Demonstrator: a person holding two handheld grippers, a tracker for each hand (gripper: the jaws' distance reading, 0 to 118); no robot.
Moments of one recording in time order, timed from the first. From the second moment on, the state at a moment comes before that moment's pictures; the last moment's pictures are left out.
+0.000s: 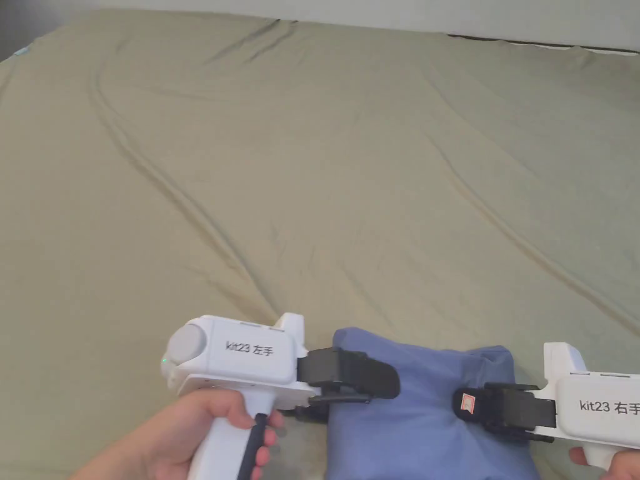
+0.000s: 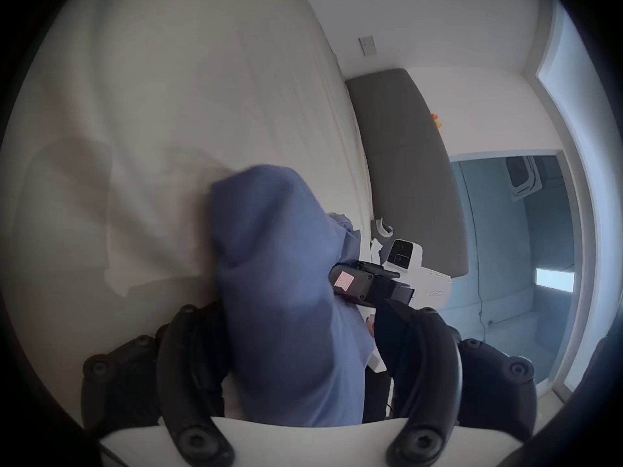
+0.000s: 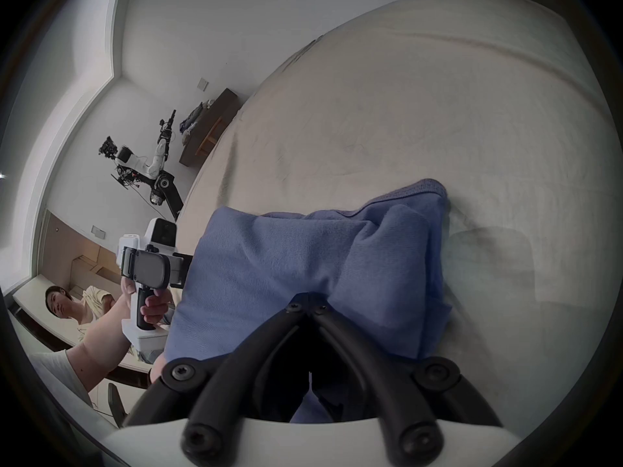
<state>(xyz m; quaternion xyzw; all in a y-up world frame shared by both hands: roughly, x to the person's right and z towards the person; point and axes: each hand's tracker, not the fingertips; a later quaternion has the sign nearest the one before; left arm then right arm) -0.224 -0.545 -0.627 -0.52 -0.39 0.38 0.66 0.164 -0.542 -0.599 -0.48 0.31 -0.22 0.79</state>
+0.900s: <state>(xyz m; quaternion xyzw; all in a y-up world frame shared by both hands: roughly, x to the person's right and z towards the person) -0.526 -0.376 -0.629 -0.61 -0.07 -0.05 0.79 0.126 -0.431 -0.523 -0.38 0.36 -0.14 0.84</state>
